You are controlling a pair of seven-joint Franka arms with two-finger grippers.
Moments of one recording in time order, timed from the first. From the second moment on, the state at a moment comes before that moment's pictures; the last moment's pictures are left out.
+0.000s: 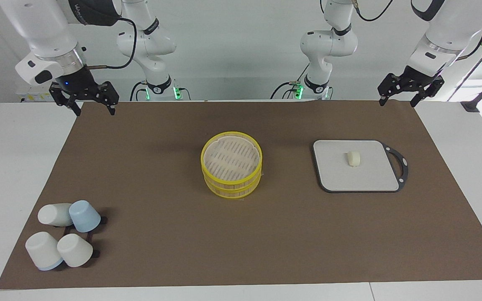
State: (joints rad) left arm -0.12 -0.06 0.11 -1.60 0.01 1.52 0.12; right arm 0.09 -0.03 -0.10 -1.61 -0.04 1.54 -0.05
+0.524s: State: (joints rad) left arm -0.12 -0.06 0.11 -1.60 0.01 1.52 0.12; right arm 0.20 -0.03 -0.06 -1.60 0.00 1.54 -0.04
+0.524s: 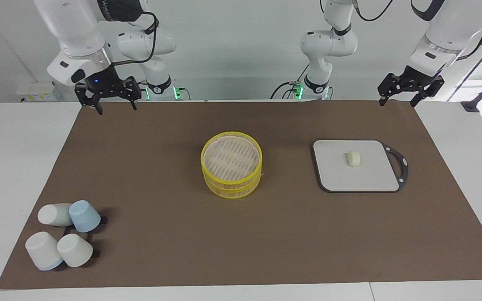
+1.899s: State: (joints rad) left arm -0.08 -0.07 0.11 -2.41 0.01 2.38 0.28; right arm 0.76 0.48 -0.06 -1.51 0.03 2.07 0.70
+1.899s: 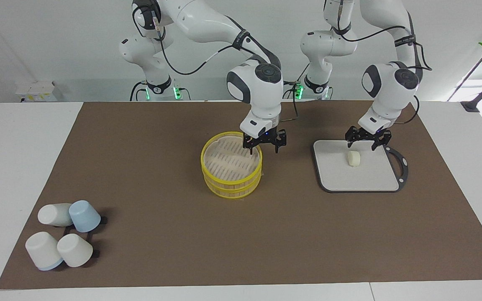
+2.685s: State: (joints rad) left arm -0.09 0.01 0.11 -2.41 0.01 2.50 0.26; right arm 0.73 0.47 -0.07 -1.48 0.01 1.96 0.62
